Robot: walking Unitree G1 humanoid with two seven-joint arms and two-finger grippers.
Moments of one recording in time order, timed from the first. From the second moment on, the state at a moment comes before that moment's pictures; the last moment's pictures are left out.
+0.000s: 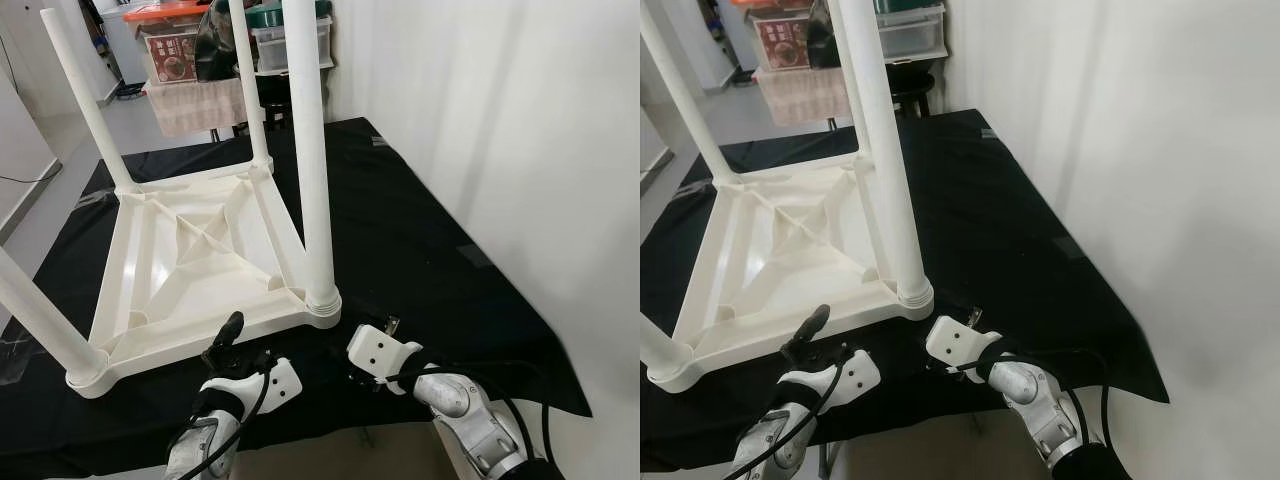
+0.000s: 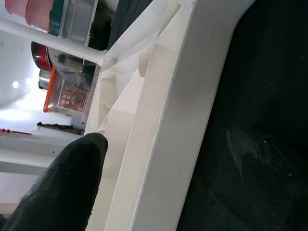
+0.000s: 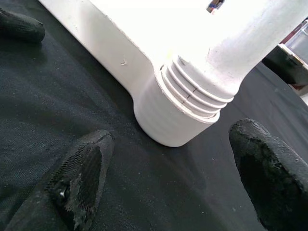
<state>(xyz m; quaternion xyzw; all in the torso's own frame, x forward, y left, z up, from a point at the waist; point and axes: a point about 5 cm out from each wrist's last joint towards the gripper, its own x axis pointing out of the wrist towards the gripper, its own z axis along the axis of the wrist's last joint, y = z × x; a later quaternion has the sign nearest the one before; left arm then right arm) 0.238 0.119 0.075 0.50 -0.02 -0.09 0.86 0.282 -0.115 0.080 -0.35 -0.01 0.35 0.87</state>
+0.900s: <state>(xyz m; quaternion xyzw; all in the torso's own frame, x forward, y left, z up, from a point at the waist) 0.235 0.128 0.074 0.50 -0.02 -0.09 0.86 0.280 -0.107 0.079 -0.36 -0.02 0.35 0.87</state>
